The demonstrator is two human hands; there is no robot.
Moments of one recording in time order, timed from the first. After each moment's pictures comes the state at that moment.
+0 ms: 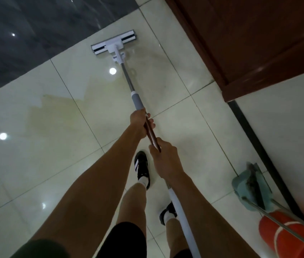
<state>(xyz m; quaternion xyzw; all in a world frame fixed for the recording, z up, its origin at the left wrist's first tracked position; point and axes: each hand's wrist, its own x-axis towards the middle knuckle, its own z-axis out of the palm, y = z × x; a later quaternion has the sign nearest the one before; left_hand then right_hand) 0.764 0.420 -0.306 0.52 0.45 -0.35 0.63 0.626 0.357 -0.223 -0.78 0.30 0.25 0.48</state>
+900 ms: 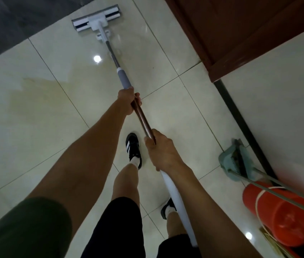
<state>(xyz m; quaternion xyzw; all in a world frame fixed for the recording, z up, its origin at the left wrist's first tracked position) 0.736 0.442 -0.298 0.57 0.42 -0.39 0.59 0.545 0.377 -0.177 -0.75 0.33 0.30 0.49</state>
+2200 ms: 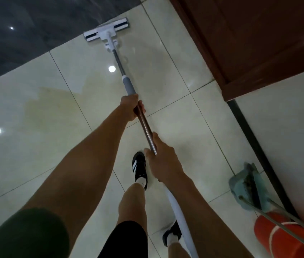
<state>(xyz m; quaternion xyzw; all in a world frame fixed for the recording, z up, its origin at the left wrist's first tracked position) 0.802 0.447 -0.317 0.59 0.42 -0.36 0.59 0.609 0.368 -0.189 -0.79 0.28 0.32 0.44</state>
